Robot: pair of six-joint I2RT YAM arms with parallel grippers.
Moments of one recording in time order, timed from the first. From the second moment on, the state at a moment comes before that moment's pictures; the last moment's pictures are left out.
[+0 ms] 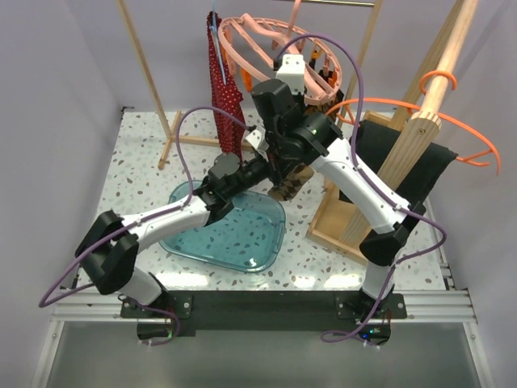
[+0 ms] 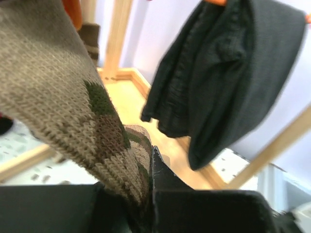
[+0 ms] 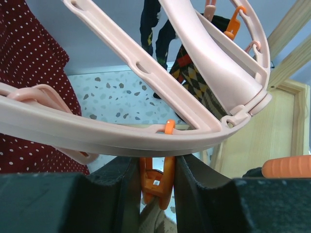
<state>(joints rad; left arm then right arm) -0.80 1.52 0.99 0.68 0.19 -0.34 0.84 1.85 2.23 -0.87 1.00 0.35</state>
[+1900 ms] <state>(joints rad) -0.81 1.41 0.76 0.56 0.04 -0.51 0.83 1.72 2.19 -0.83 0.66 0.42</state>
